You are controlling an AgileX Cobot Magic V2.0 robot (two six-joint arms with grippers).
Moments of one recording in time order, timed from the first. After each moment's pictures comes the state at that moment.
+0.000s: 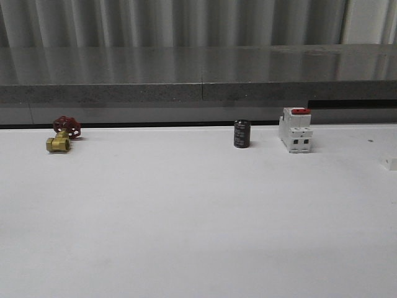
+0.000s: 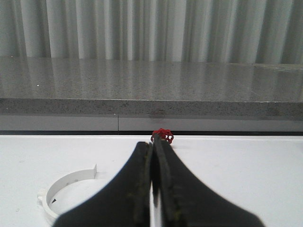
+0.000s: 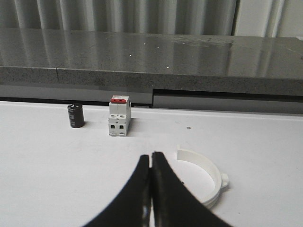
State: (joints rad) left arm -0.08 0.00 0.00 -0.05 0.04 -0.01; right arm 0.05 -0.01 0.03 0.02 0.07 -0.03
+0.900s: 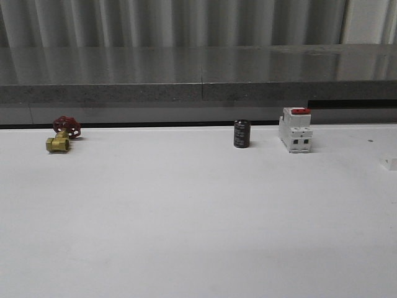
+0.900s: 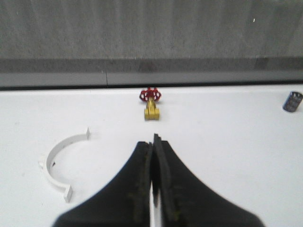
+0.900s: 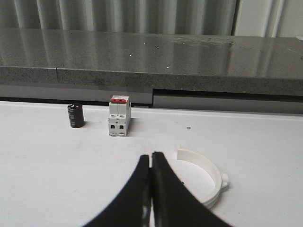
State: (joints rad) left arm -0.08 0.44 -0.60 -0.06 0.59 -0.01; right arm 0.05 -0.01 0.03 0.02 0.07 -0.03
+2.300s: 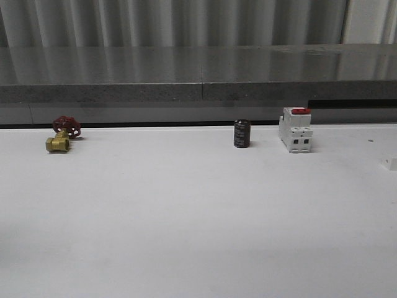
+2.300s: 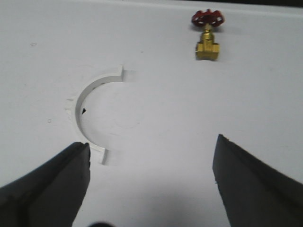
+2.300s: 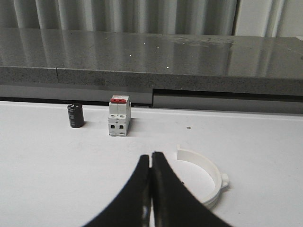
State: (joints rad) left arm 0.12 1.19 -0.98 -0.07 0.74 0.07; right arm 0.05 -0.01 0.03 0.02 0.07 -0.03
